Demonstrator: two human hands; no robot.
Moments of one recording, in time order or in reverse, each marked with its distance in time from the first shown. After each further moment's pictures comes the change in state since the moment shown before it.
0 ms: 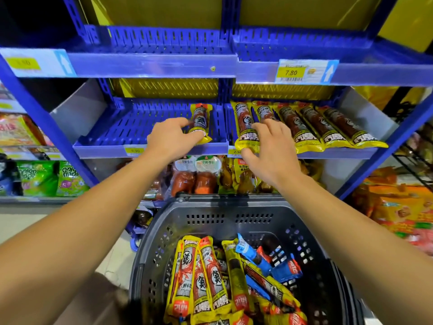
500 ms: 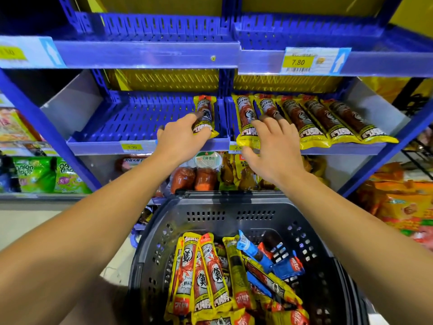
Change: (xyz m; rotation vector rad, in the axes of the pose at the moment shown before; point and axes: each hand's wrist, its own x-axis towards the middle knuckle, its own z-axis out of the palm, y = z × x) left_hand 0.002 0.006 0.023 0.007 -0.003 0.091; right_hand 0.004 0.006 0.013 -0.125 -0.048 -0.003
